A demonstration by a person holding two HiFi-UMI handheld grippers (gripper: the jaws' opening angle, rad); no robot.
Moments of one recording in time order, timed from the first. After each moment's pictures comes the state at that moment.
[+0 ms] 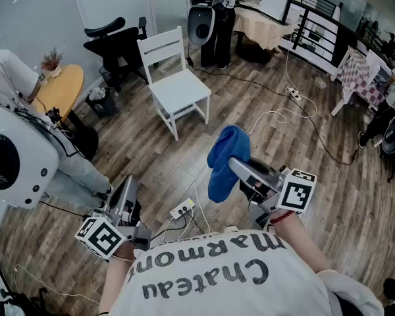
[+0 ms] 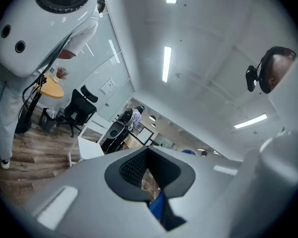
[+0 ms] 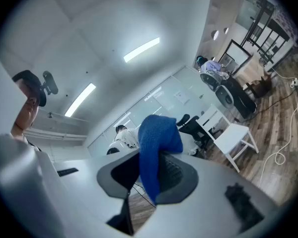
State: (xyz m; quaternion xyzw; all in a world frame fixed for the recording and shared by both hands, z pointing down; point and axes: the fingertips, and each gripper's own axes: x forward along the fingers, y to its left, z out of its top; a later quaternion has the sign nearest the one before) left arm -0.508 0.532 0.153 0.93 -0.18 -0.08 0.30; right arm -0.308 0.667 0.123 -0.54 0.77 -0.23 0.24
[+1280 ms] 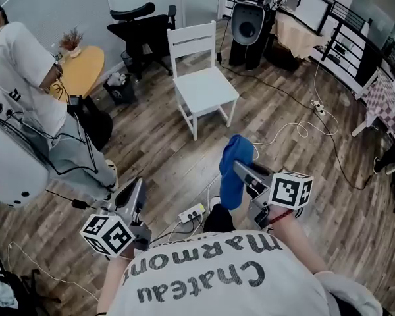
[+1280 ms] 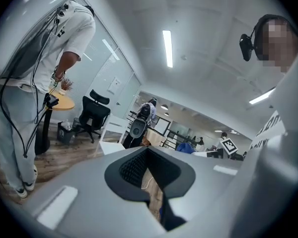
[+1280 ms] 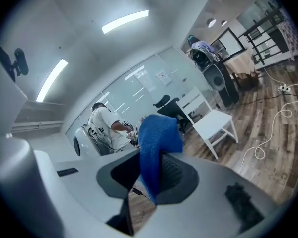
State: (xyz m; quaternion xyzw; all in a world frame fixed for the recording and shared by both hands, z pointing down) left arm -0.512 0.451 0.207 0.94 -0.25 0.01 0.24; right arm -0.278 0.542 0.222 -0.59 0.72 -0.34 0.13
